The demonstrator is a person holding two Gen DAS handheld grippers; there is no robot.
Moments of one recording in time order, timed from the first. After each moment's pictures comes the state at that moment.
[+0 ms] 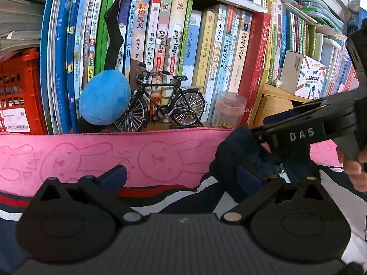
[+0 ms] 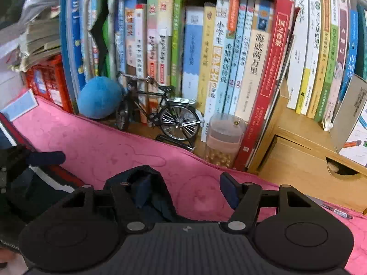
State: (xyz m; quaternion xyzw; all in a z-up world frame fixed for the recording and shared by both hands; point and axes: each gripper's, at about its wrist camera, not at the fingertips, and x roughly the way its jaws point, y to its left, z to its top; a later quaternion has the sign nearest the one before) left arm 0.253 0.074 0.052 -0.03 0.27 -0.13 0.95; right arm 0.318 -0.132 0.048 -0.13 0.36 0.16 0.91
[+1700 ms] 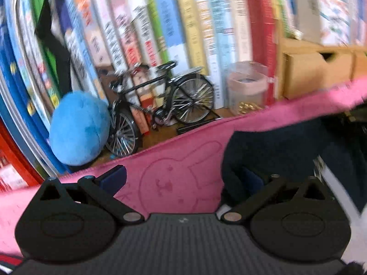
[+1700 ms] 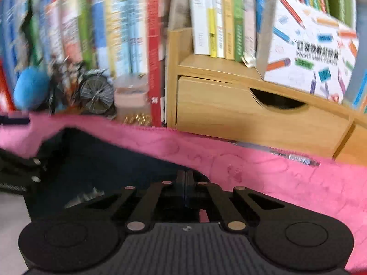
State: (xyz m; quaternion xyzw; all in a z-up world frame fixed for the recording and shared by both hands) left arm 0.321 0.029 0.042 0.11 0.33 -0.08 0.93; right arm 0.312 -0.208 0.019 -0.02 0.37 0.06 0.93
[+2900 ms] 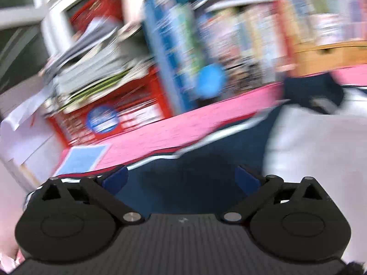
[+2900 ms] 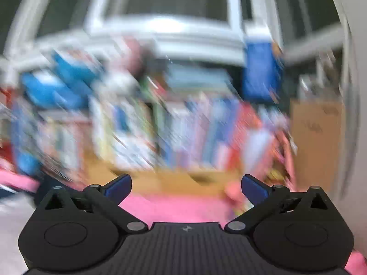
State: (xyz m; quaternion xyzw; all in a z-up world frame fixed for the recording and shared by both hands) left arm 0.066 0.135 0.103 0.16 0.27 0.00 0.95; right arm -0.033 -0.386 0.149 -0.01 0.05 -0.04 1.00
